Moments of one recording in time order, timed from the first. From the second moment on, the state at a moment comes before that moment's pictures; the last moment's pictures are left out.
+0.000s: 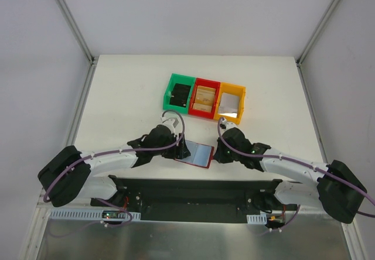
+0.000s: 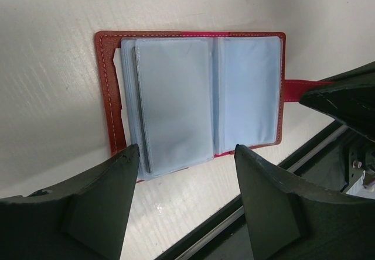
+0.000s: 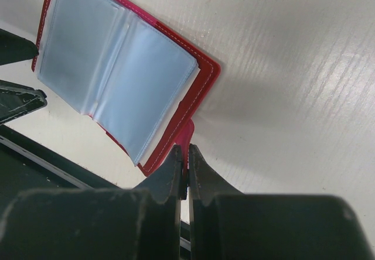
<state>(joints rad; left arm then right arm) -0.84 1.25 0.46 0.06 0.10 -0.75 0.87 1.14 0.49 -0.24 0.04 0.66</state>
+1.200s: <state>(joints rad) -0.84 1.37 0.49 0.27 0.38 -0.73 0.87 1.14 0.49 -0.23 0.04 0.66</state>
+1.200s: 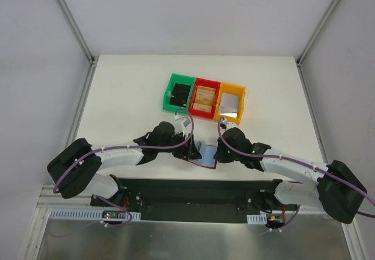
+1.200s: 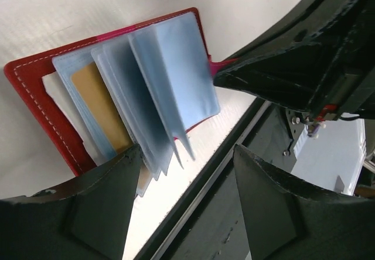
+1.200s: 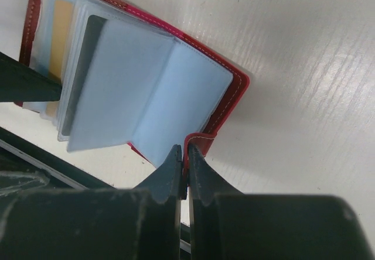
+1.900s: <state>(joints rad) -0.87 1.40 0.55 0.30 0.47 -0.70 0.87 1.14 0.49 -0.23 0.02 0.66</state>
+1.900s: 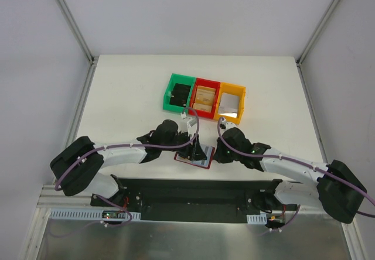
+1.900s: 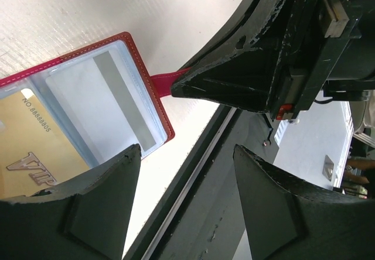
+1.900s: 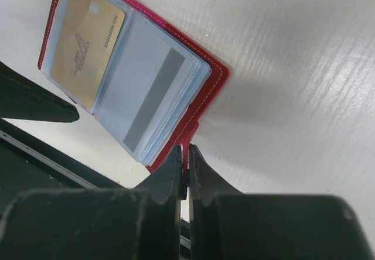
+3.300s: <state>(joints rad) -0.80 1.18 0.42 0.21 0.20 -0.76 0.74 0.97 0.61 -0.36 -0.07 0.56</state>
